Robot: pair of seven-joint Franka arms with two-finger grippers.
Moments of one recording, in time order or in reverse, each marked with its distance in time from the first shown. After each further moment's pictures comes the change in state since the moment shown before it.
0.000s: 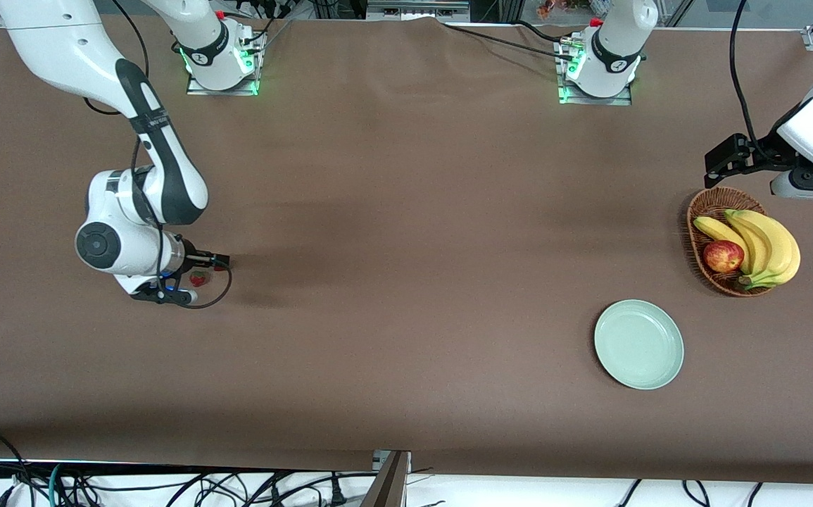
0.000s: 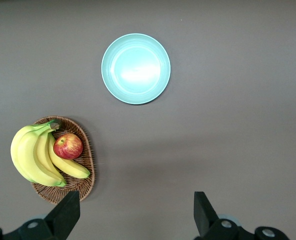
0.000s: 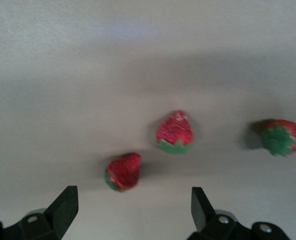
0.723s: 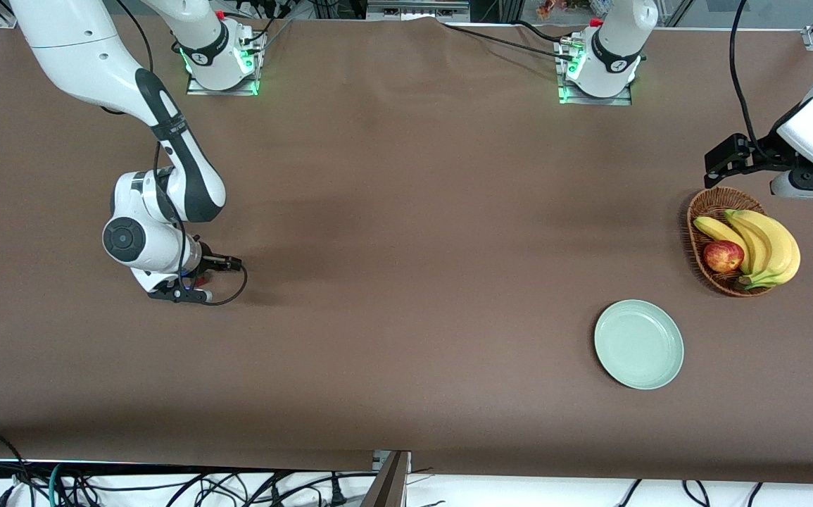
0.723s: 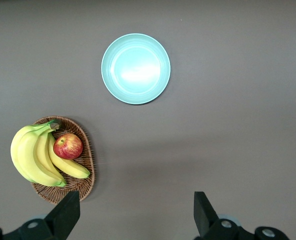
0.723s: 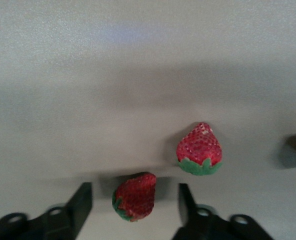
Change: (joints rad) left arm 0.000 0.000 0.000 0.000 0.000 0.000 0.000; right arm 0.015 0.024 0.000 -0.056 0.000 0.130 0.011
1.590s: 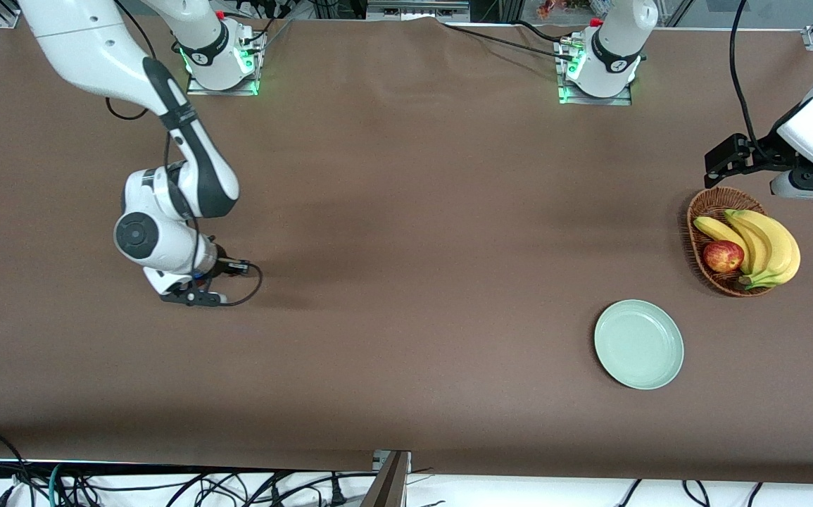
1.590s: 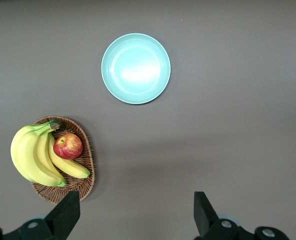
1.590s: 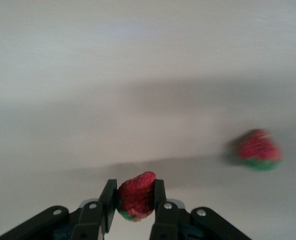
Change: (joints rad) left arm 0.000 0.000 0.000 0.000 0.000 -0.002 0.000; right arm 0.049 -0.022 0.083 0.096 0.000 -0.043 0.170
